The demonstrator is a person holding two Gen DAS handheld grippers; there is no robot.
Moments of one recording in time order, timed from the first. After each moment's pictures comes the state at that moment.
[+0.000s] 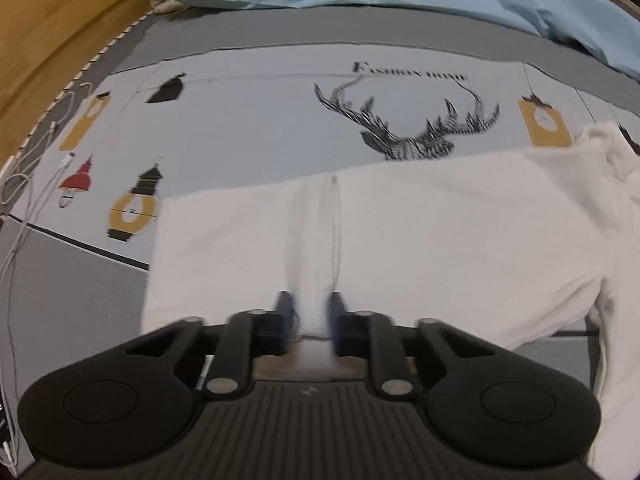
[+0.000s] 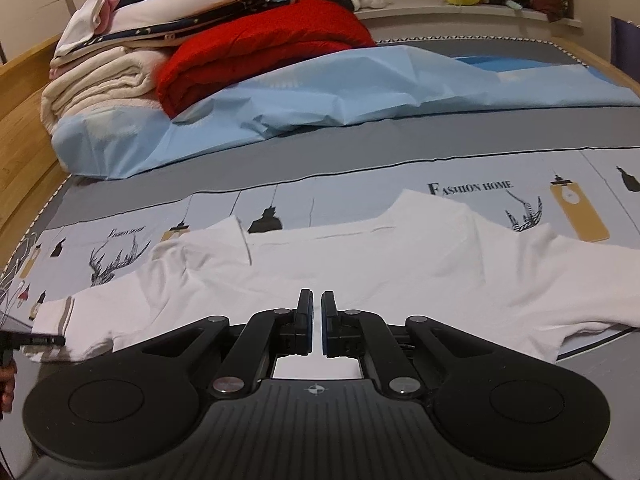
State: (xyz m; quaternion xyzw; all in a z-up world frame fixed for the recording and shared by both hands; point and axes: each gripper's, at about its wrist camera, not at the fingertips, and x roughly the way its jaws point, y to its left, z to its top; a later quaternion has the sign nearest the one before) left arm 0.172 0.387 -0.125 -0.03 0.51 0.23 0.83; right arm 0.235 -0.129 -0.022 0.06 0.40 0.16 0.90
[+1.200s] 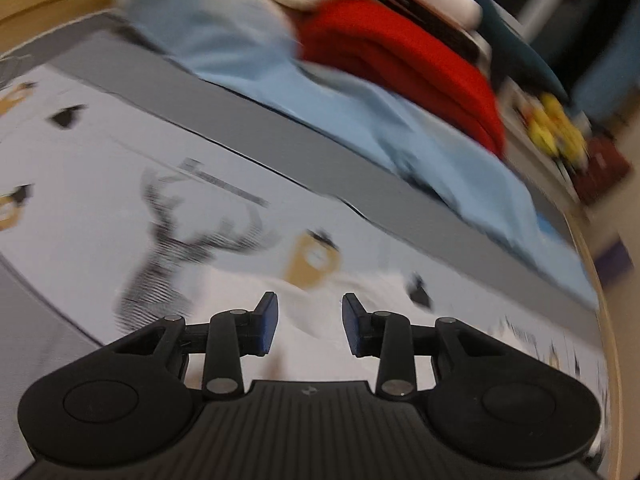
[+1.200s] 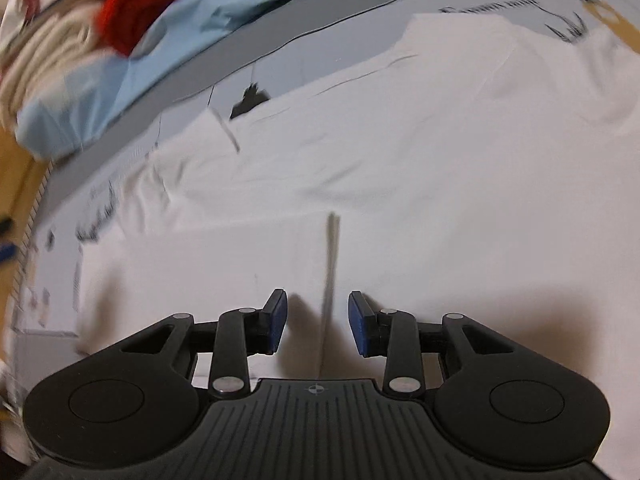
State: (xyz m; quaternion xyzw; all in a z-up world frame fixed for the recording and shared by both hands) left arm 0.213 0.294 0.001 -0.27 0.38 0.14 0.87; right arm 0.253 -0.083 -0.131 0.14 0.53 0.14 0.83
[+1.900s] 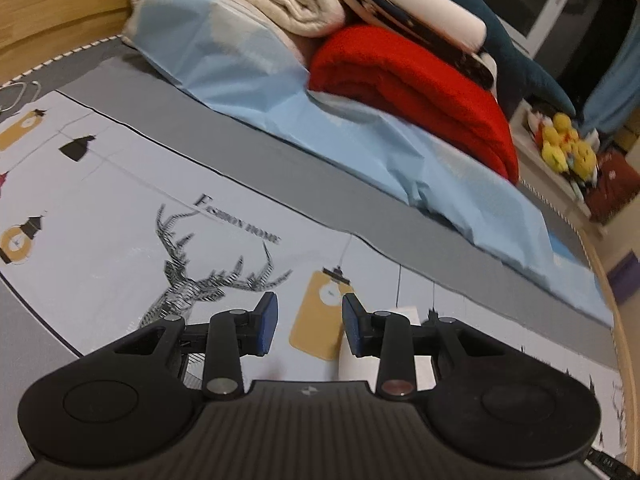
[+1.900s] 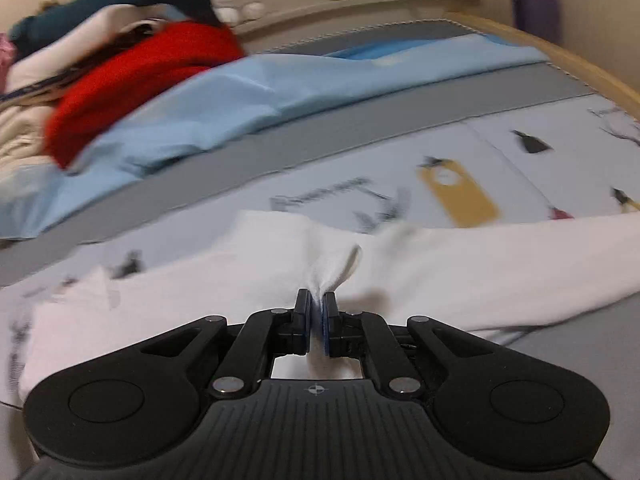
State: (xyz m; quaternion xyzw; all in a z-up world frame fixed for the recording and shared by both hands) left arm 0.228 0.299 0.006 -0.23 0.36 0.15 0.89; right arm 0.277 -0.264 -0.054 0.10 0.40 0.02 0.91
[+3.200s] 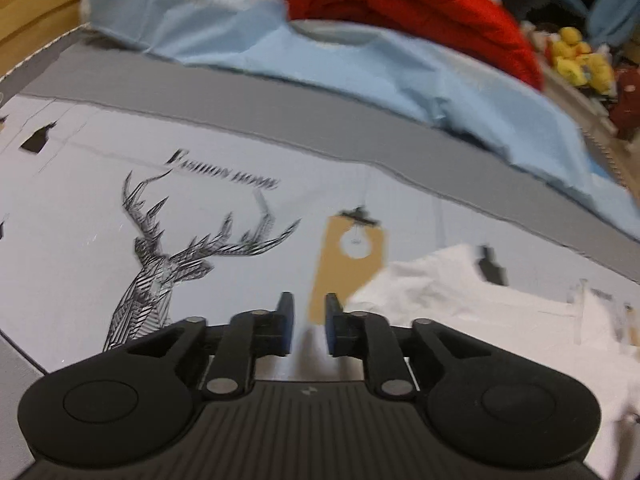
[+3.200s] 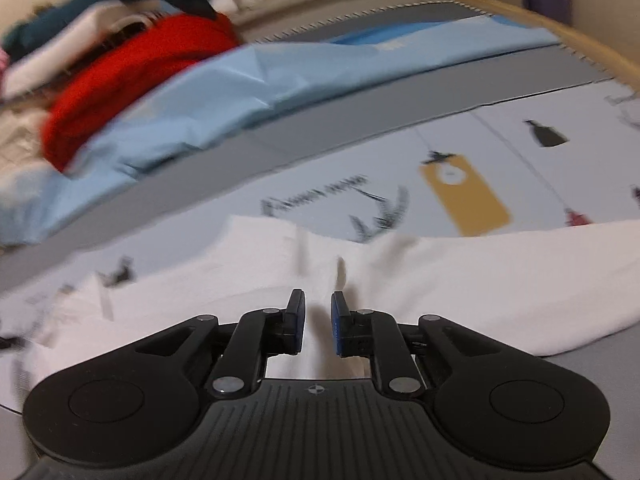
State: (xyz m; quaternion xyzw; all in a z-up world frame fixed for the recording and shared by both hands) left arm 0.276 0.283 -0.072 -0.16 0.43 0.12 0.88; right arm 0.313 -0.267 -0.069 0.11 0.42 0.04 0.90
